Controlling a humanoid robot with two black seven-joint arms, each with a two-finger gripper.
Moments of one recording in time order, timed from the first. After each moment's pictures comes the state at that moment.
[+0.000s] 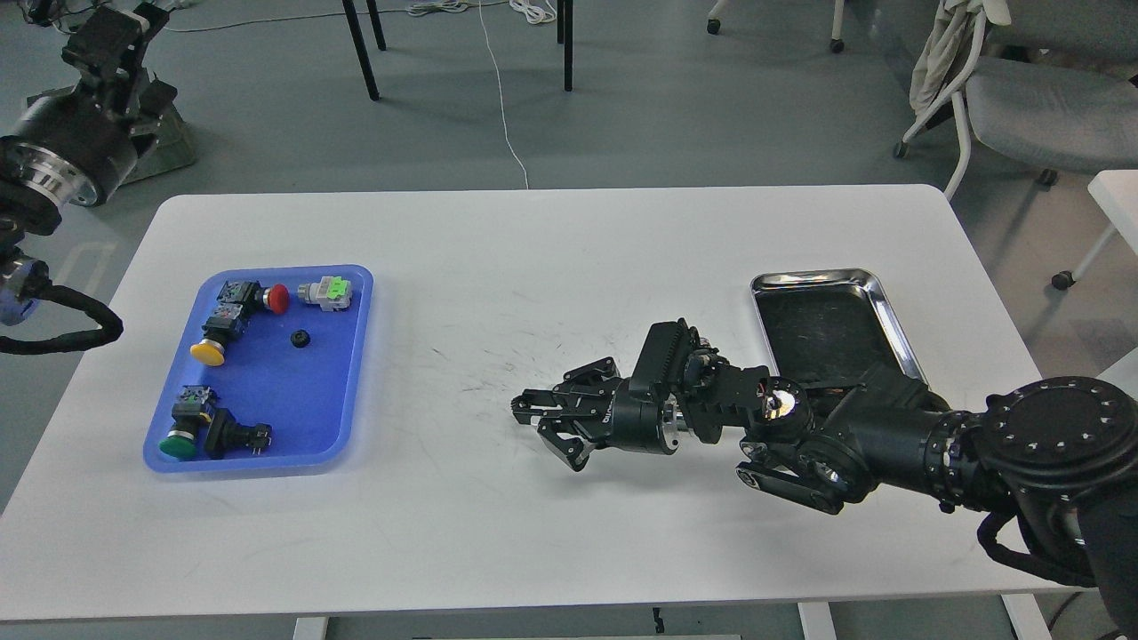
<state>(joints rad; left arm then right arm) -0.98 0.77 -0.26 -0.86 0.36 -0.01 -0.49 1.00 0.00 -0.39 0.69 -1.56 -0.41 0.49</state>
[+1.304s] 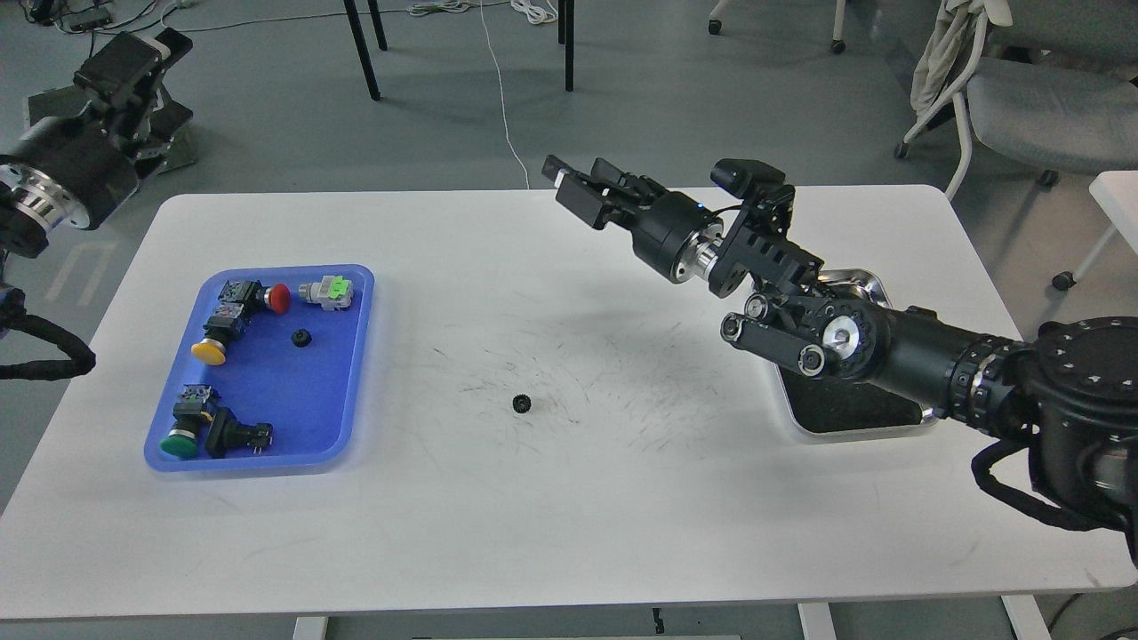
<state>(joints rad) -0.96 0.91 -0.23 -1.10 0.46 -0.01 -0.49 1.15 -0.09 -0.13 0.64 -0.79 -0.37 0.48</state>
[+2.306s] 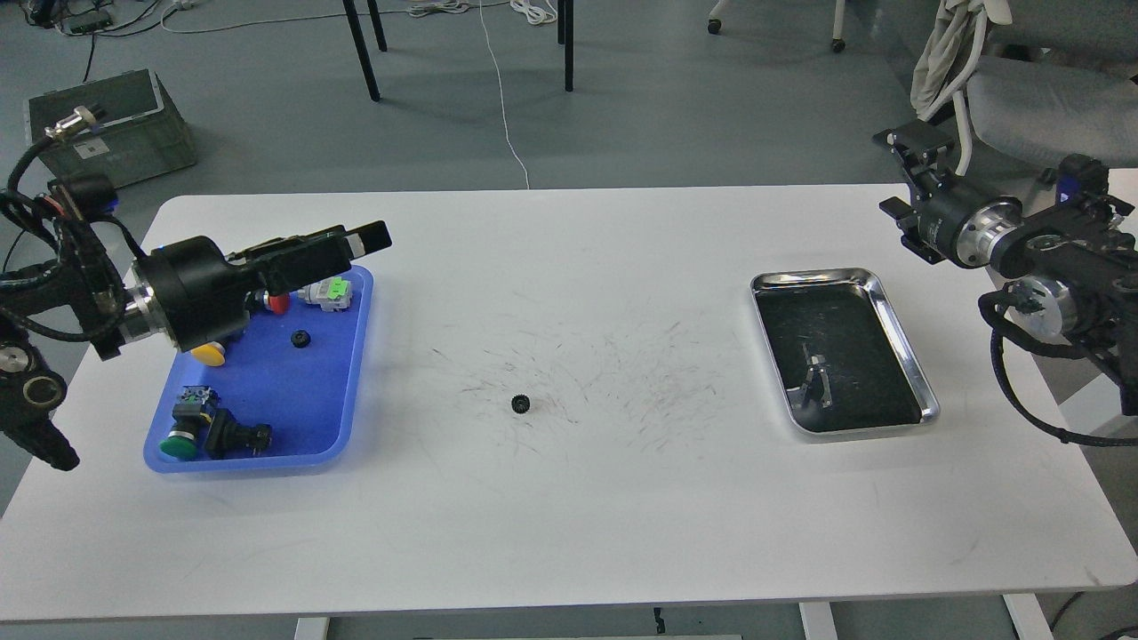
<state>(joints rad) -0.96 1.02 -0.11 -1.54 1.12 0.01 -0.49 1.07 -0.55 -0.09 0.65 -0.10 0.18 0.26</state>
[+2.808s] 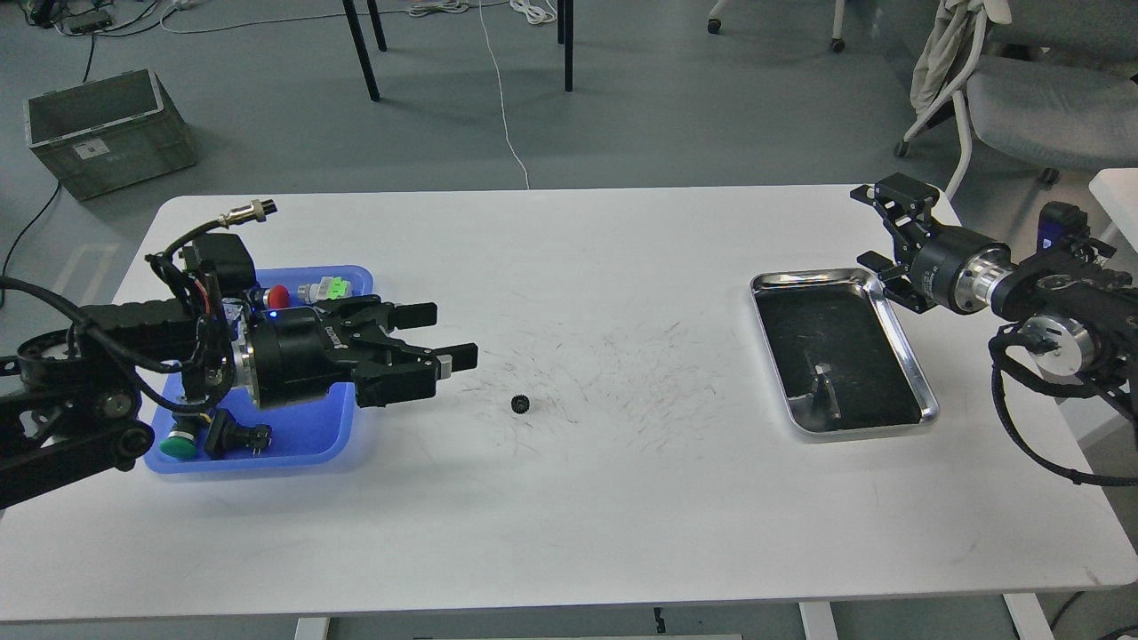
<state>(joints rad) -0.98 0.87 -0.05 -1.53 1.50 0.04 -0.49 1.01 -0.57 -0.09 0.69 -0.11 0.25 0.27</state>
